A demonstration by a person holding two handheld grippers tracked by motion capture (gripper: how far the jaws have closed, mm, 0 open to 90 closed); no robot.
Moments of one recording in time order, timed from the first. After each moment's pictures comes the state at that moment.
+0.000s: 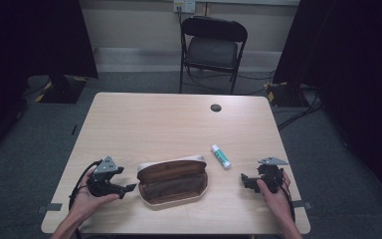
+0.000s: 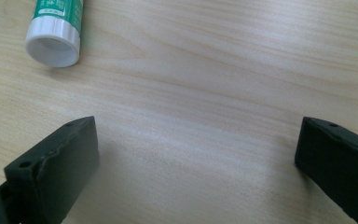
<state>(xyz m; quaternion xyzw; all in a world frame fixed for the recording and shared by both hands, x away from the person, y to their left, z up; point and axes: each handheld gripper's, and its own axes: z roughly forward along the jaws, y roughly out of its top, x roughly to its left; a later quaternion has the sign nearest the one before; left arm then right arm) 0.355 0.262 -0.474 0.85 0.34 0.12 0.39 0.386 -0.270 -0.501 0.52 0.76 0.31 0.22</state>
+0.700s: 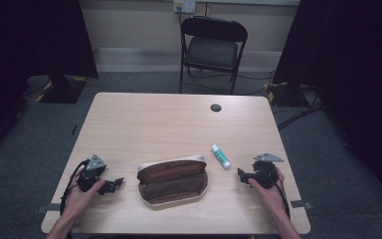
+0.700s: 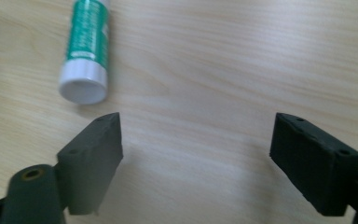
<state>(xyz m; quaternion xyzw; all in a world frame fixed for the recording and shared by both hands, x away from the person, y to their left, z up) 0.371 0.298 -0.502 0.81 0.43 0.18 0.35 0.394 -0.253 -0.494 0.52 0.75 0.33 0.23</state>
